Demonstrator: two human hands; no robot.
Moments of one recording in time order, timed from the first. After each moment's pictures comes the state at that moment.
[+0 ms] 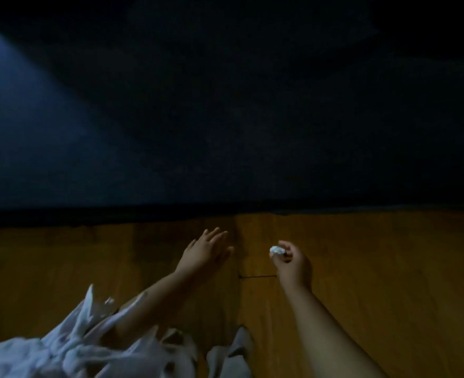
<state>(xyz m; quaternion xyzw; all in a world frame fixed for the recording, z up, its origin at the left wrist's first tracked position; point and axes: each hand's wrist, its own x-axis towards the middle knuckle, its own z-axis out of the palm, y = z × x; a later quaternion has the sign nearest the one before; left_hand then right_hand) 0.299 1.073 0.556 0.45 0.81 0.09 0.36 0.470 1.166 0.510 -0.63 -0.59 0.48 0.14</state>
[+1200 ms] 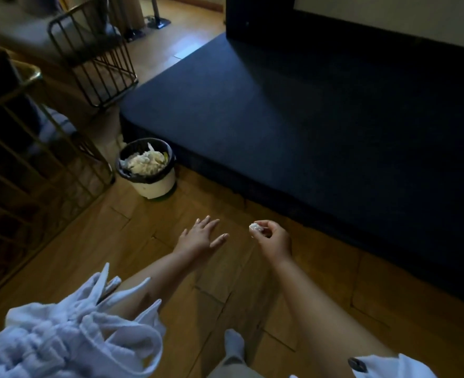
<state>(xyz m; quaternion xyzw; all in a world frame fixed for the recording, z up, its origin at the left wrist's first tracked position) 0.124 0.538 0.658 0.18 0.93 0.15 0.27 0.191 0.698 0.627 -0.33 -0.77 0.55 0.04</state>
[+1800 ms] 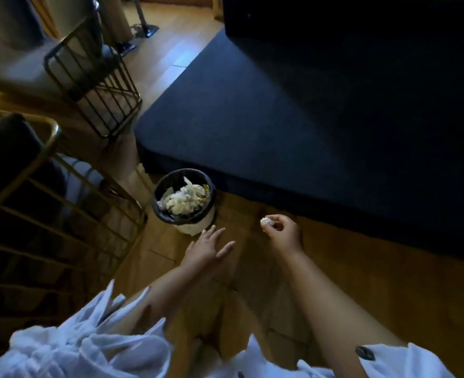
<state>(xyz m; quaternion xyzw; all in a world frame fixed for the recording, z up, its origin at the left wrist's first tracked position) -0.169 0.385 0.636 0.22 0.91 0.12 0.32 -0.100 0.554 0.598 -0.40 -0.69 0.60 0.08</state>
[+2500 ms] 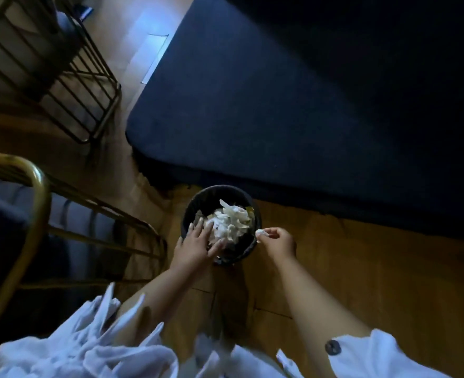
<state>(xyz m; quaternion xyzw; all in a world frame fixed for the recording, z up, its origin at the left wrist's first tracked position) -0.520 0.285 0.545 0.26 0.90 0.09 0.33 -0.421 0.442 0.485 -0.56 -0.58 0.59 0.02</state>
